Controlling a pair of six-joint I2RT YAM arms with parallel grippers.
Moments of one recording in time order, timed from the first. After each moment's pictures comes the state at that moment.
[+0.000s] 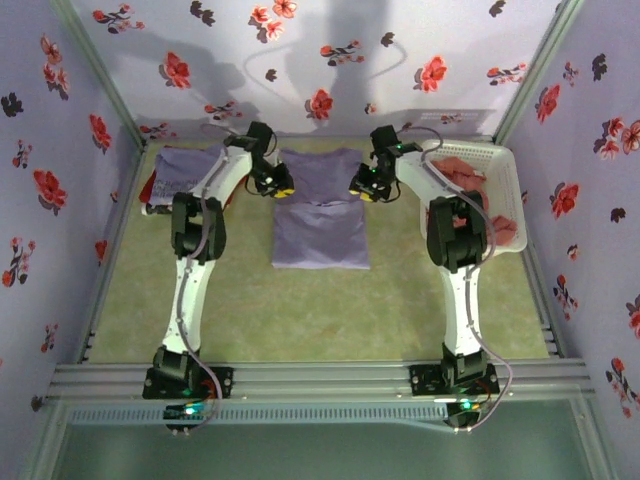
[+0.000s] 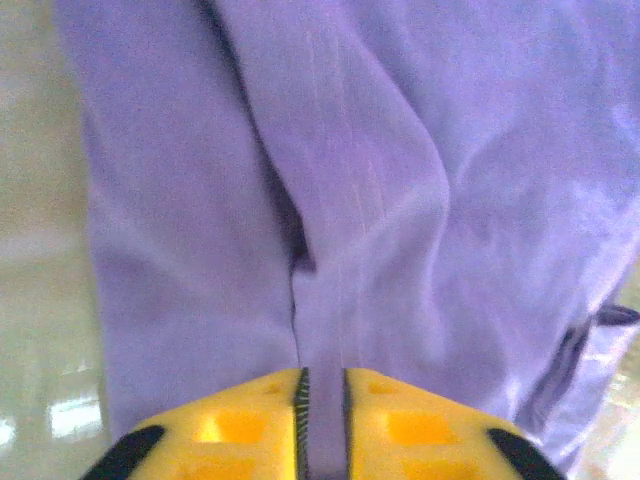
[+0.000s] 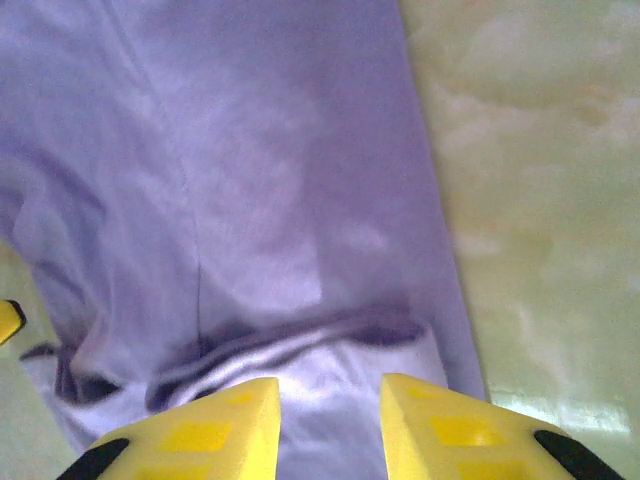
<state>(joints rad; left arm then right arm) -0.31 2.47 2.25 -1.04 0.42 -0.49 0.31 2.23 1.90 -0.84 -0.35 0.63</state>
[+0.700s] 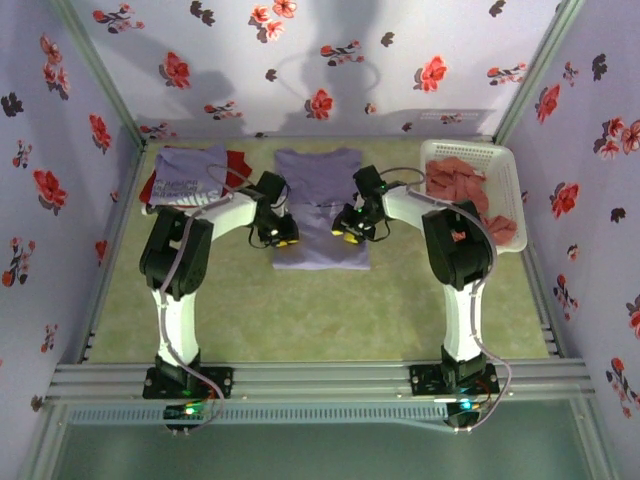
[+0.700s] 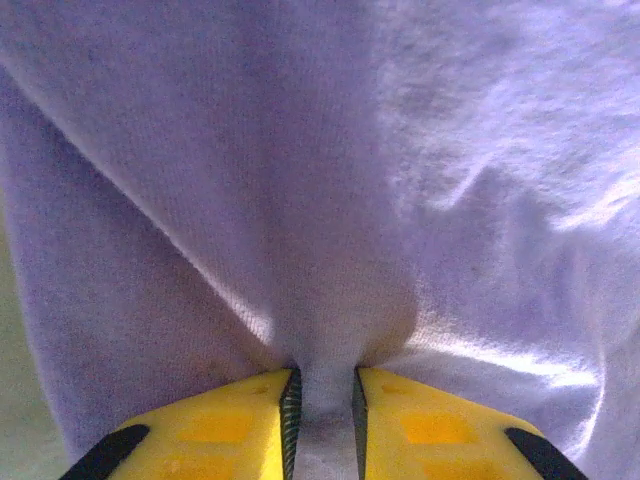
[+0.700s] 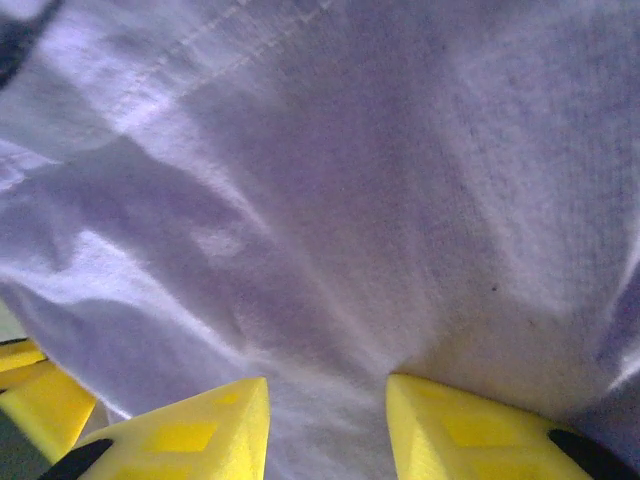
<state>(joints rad) -0.48 2.01 1.34 -0.58 0.29 -0.57 0.44 2.07 1.42 -0.57 -0.47 0.75</state>
